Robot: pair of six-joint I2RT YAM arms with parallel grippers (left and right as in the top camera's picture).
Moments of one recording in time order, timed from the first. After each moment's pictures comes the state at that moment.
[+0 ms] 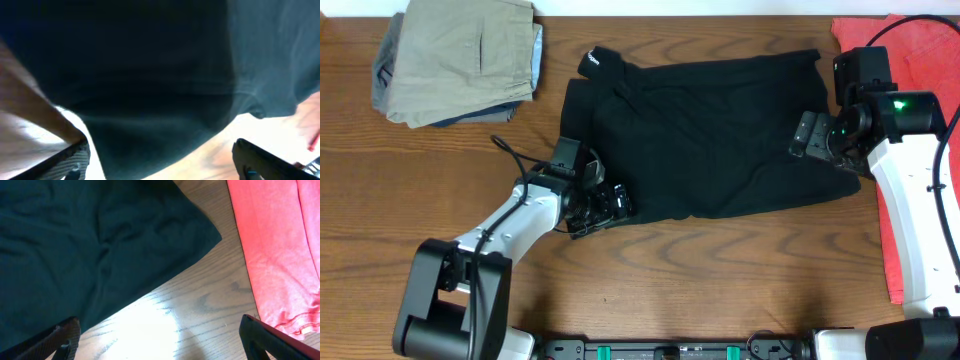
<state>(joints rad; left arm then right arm) -0.29 1.63 0.80 -0.52 0.49 -0.55 0.05 1.54 1.51 -1.28 0.19 0.44</state>
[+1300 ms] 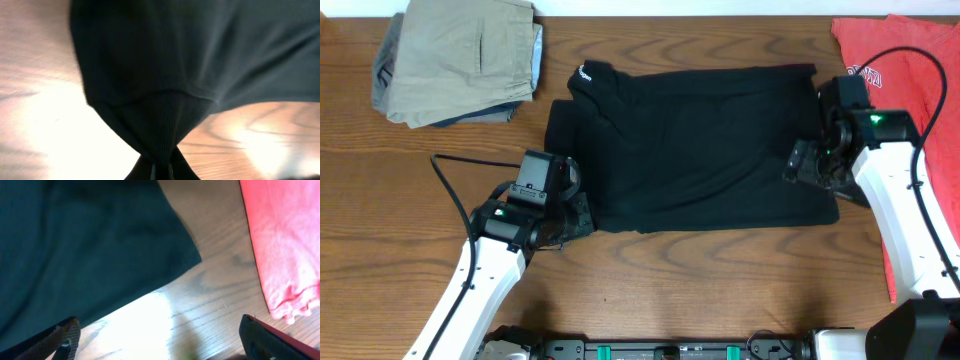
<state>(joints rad) -0.29 1.17 0.83 -0.86 0.26 -0.54 0.04 1.54 1.28 -1.23 0.22 0.52</state>
